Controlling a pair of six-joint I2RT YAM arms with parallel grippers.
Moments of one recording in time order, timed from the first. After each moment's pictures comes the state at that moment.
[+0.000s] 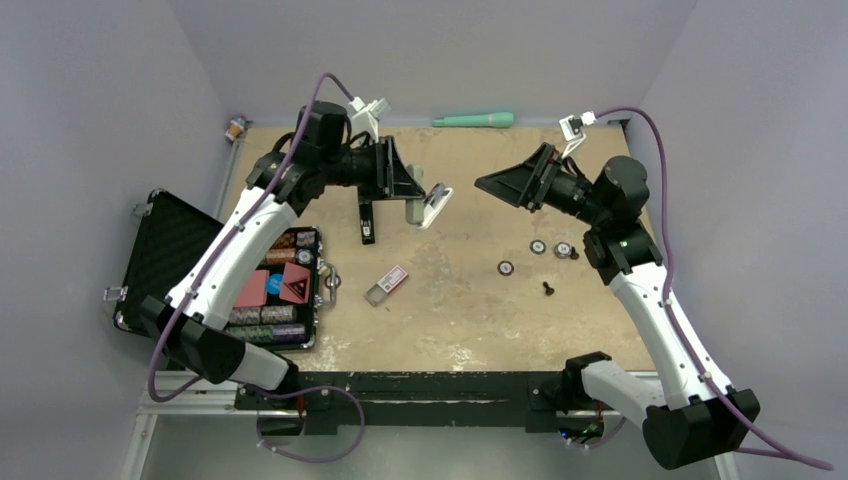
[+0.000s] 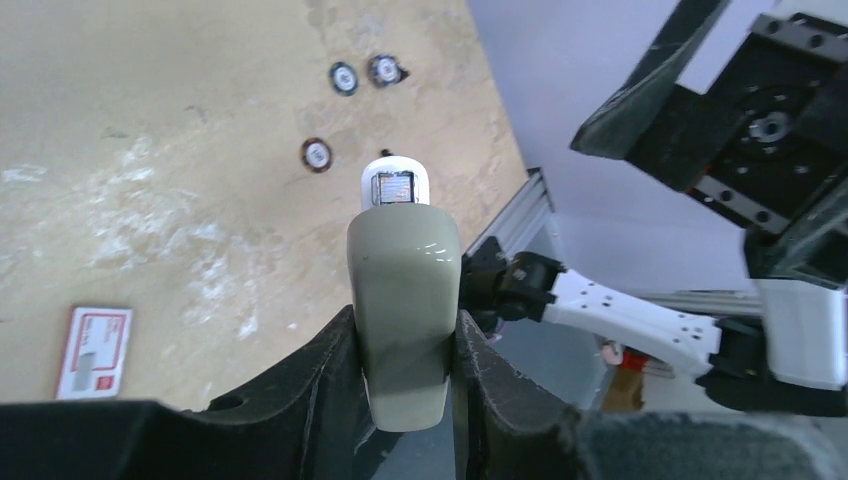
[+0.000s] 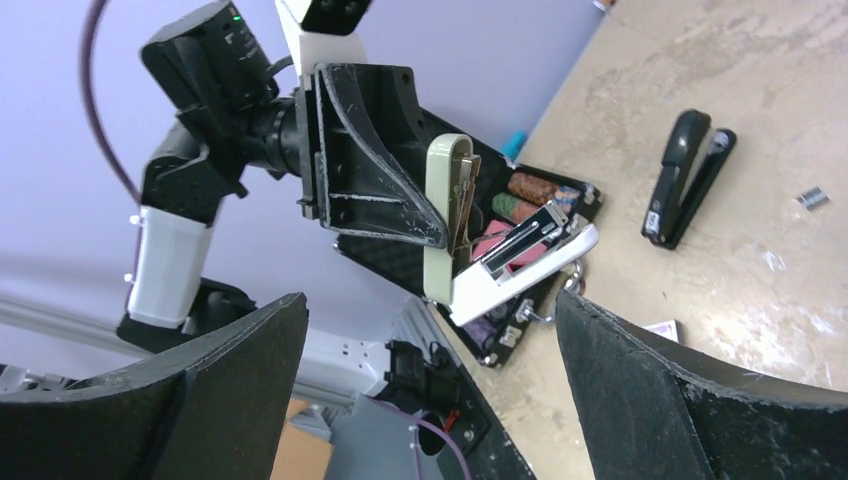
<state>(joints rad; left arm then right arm) -0.48 1.46 1.61 -0.76 0.58 -0.55 0.24 1.02 1.05 -0.01 -0.76 0.92</state>
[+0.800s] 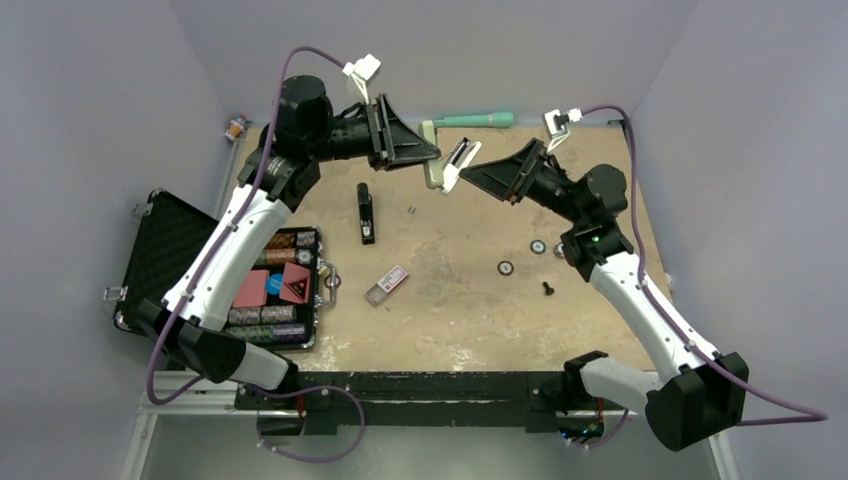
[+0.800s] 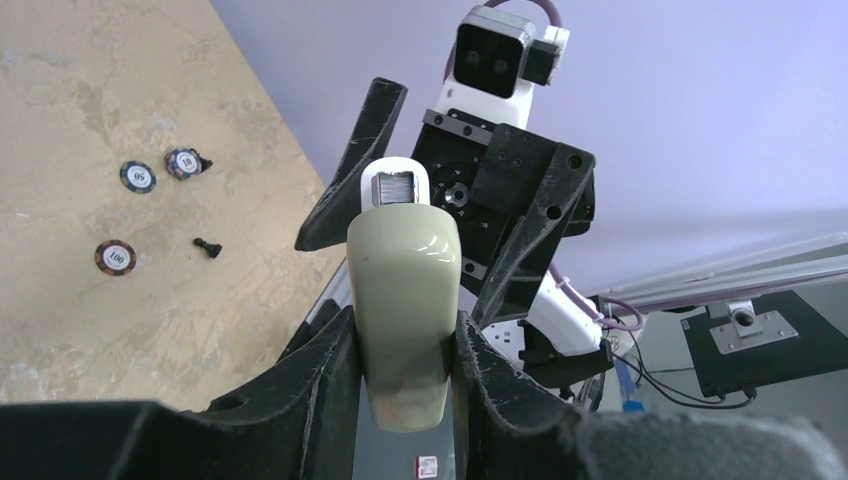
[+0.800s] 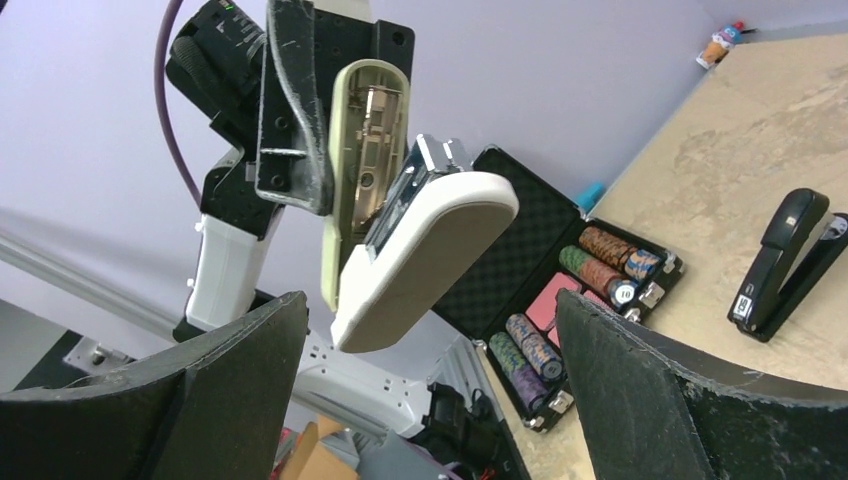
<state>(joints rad) -0.45 1.45 1.68 -0.37 0.81 -0.96 0.33 1.10 0.96 0.44 -0.71 1.11</state>
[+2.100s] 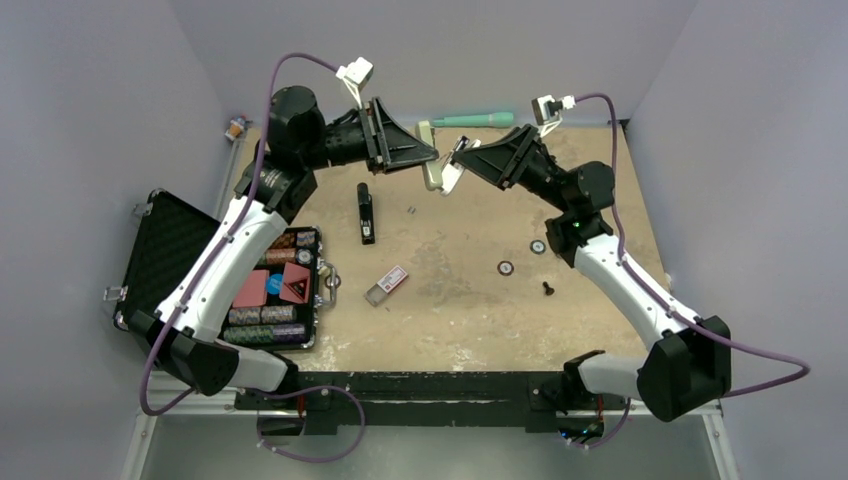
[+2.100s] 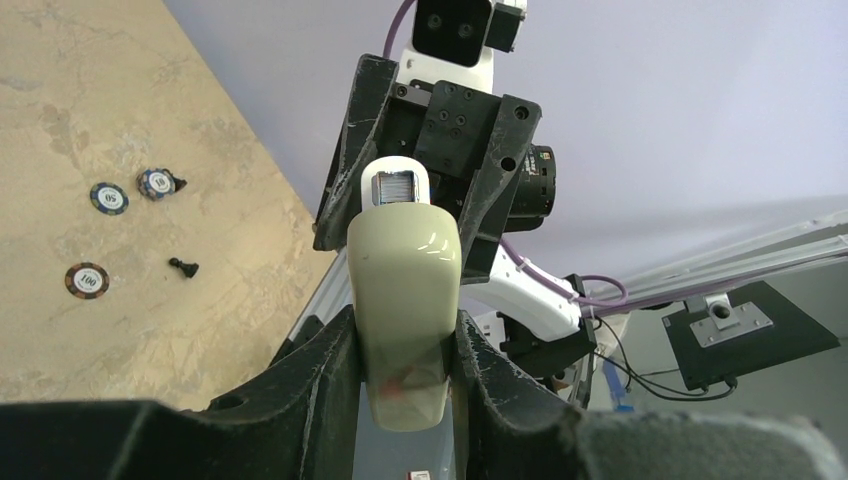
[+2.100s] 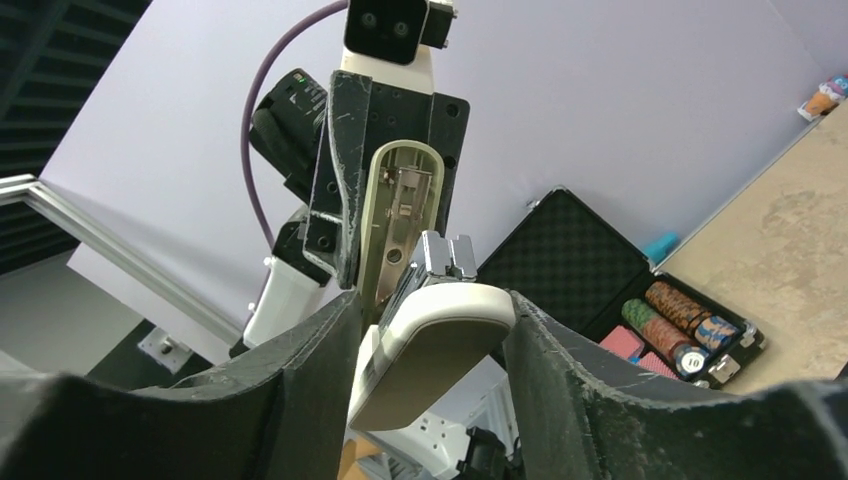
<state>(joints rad) -0.45 1.39 1.57 -0.21 0.81 -1.04 0.37 1.25 0.99 0.78 -0.70 1.28</state>
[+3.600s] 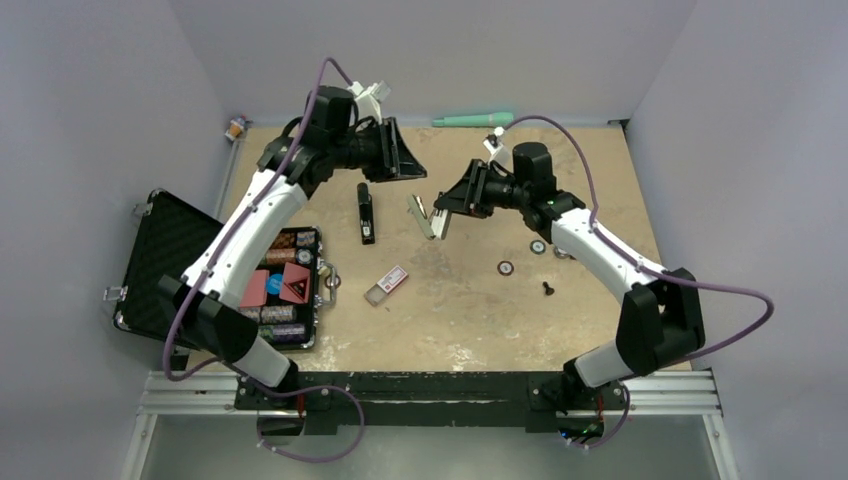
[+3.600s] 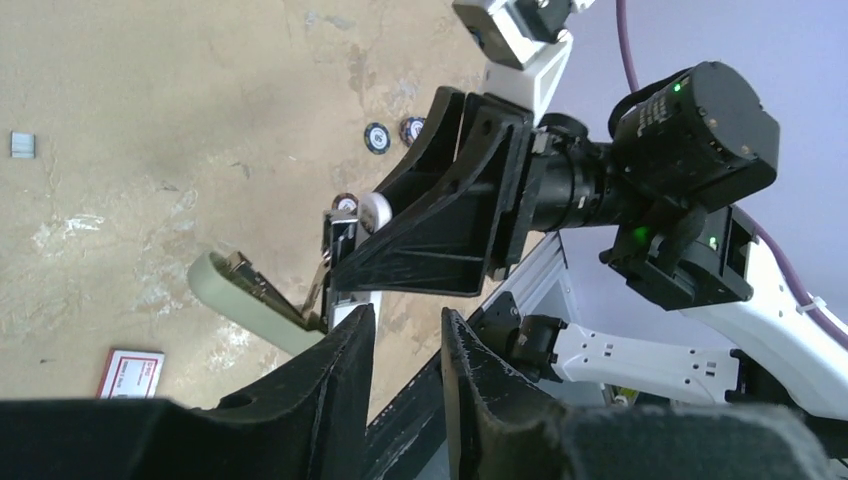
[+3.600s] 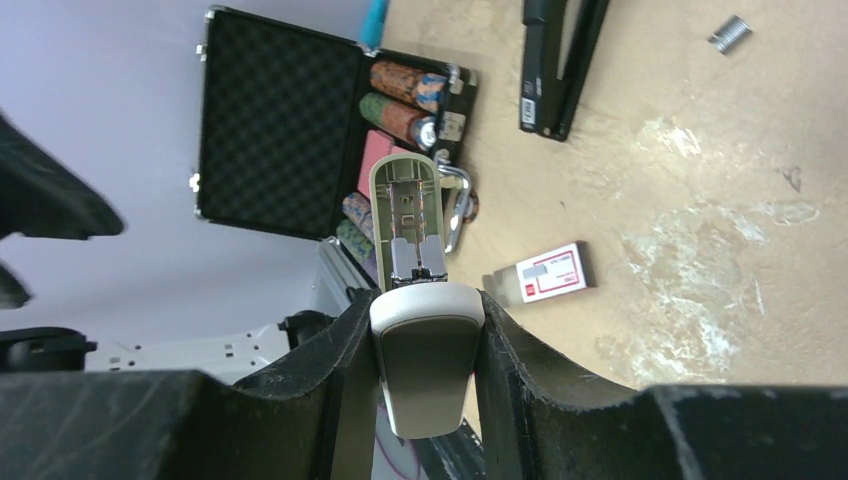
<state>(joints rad) -0.45 1.53 1.70 -0.70 0.53 -0.62 0.40 1.46 1.12 -0.07 -0.65 0.79</state>
